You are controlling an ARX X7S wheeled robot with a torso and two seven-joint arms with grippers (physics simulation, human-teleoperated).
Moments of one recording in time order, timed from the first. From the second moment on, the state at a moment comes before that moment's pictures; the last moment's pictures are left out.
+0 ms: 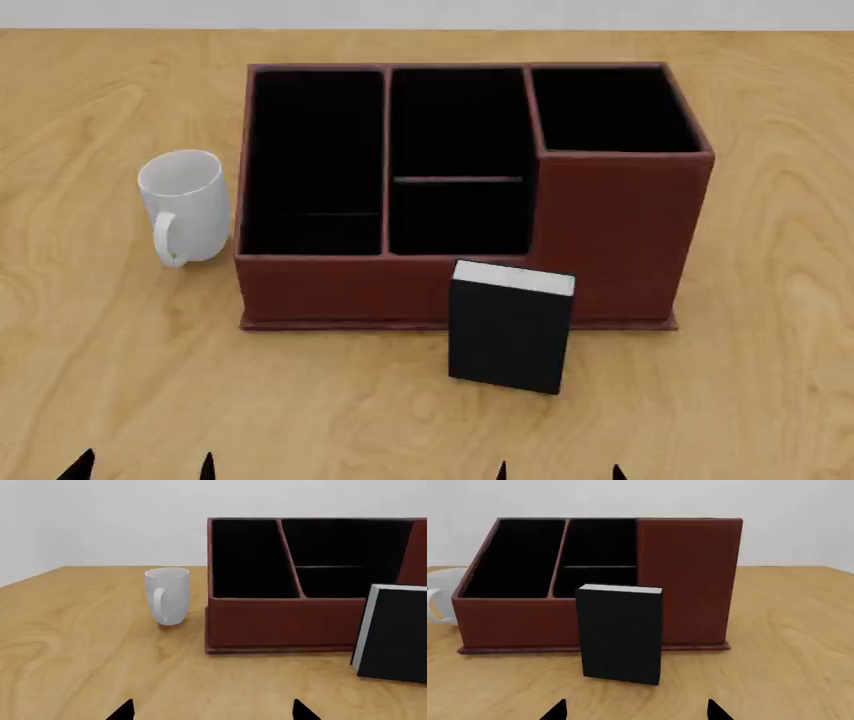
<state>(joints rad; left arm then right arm) 0.00 0.00 0.00 0.00 0.00 0.00 0.00 0.00 0.00 0.00 0.00 0.00 0.00 0.00</state>
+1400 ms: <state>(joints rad) -0.55 -0.19 -0.08 0.87 -0.28 -0.96 -0.17 0.45 0.21 0.04 -0.74 0.20 0.78 0.16</state>
